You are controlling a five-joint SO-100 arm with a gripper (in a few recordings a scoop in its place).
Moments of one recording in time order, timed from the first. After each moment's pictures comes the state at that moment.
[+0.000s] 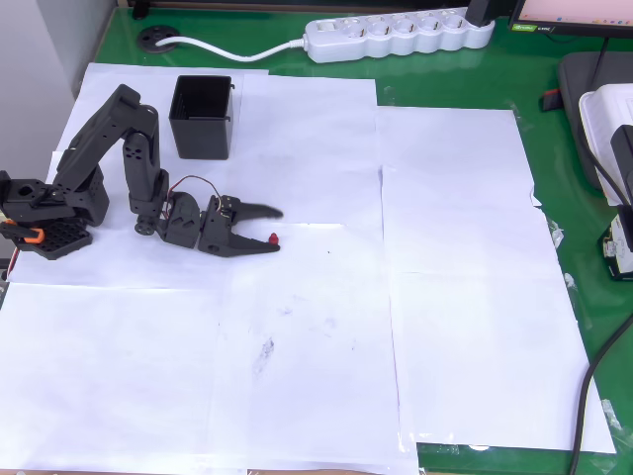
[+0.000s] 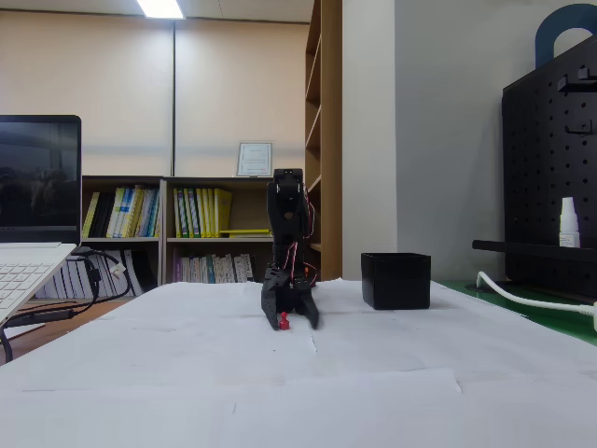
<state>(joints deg) 9.5 125.5 32.8 -78.6 -86.0</state>
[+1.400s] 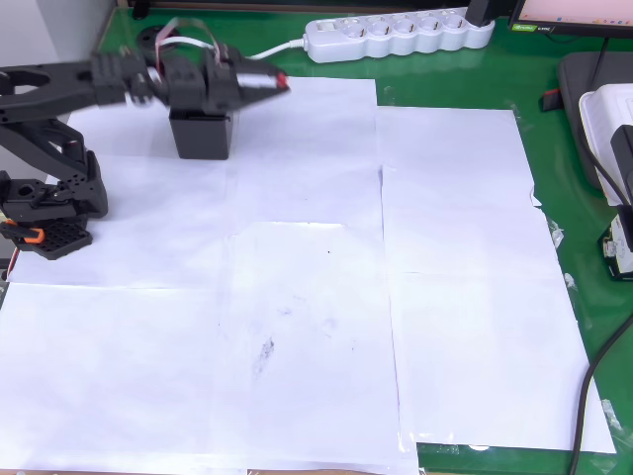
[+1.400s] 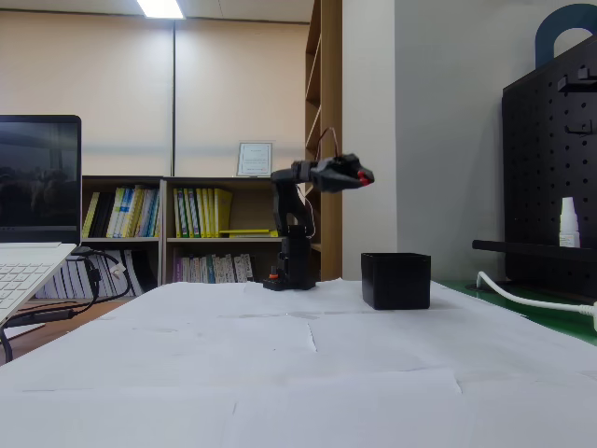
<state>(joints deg) -17.8 47.9 70.8 41.2 -65.6</state>
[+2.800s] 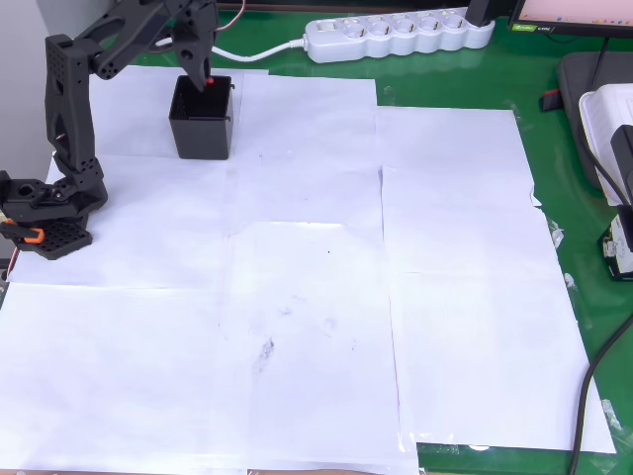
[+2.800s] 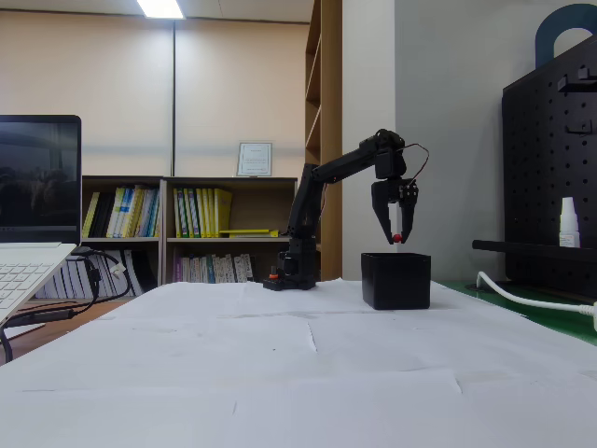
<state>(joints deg) -41.2 101.2 123.2 104.1 -32.5</state>
